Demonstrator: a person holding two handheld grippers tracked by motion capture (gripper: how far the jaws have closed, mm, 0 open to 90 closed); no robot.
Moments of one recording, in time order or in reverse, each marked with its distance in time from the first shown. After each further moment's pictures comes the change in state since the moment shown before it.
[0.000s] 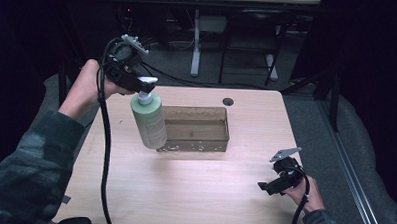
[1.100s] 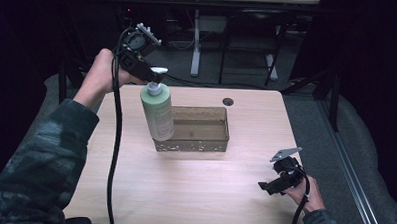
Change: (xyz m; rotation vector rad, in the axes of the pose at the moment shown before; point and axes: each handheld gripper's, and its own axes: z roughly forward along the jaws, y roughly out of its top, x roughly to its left) left arm 0.007 0.031 0.014 -0.002 0.011 0.005; right arm 0.000 0.000 -0.001 0.003 -0.007 0.004
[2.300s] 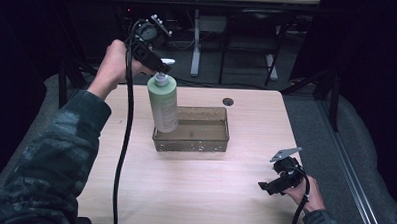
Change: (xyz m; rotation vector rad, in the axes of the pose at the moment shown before) left arm 0.013 0.025 0.020 0.009 0.041 -0.019; right arm 0.000 0.000 0.000 0.002 -0.003 -0.005
